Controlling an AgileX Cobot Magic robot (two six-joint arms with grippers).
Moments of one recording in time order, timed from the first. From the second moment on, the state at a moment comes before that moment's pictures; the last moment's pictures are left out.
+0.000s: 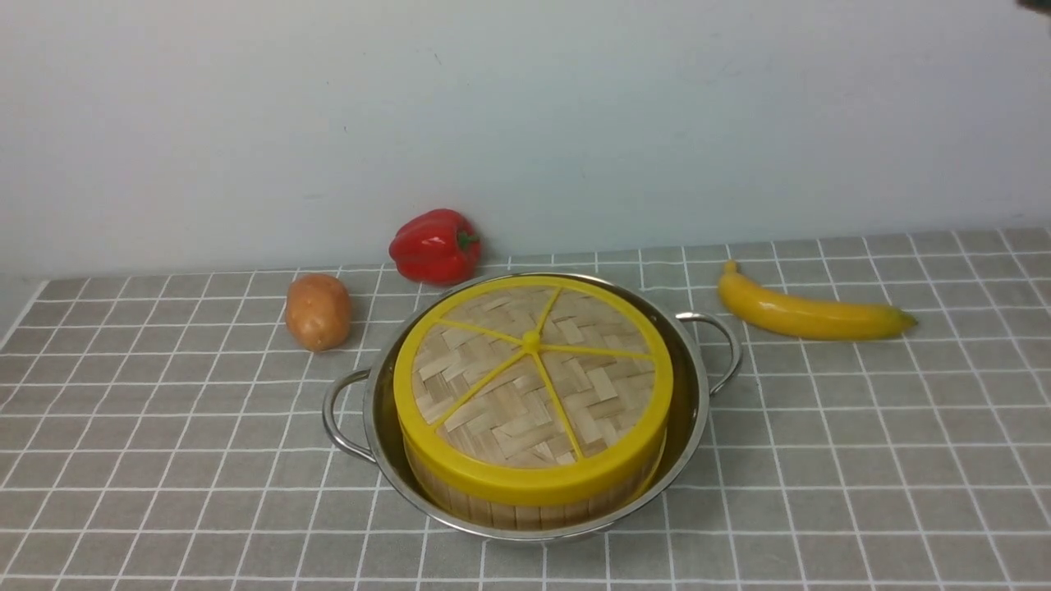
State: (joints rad) right arm 0.23 0.95 -1.09 0.15 0.61 -0.01; left arm 0.11 0.00 0.01 0.00 0.37 0.09
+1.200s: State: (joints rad) right arm -0.01 0.01 0.01 0.13 0.34 -0.01; left arm 0.11 0.00 0.01 0.00 0.37 0.09
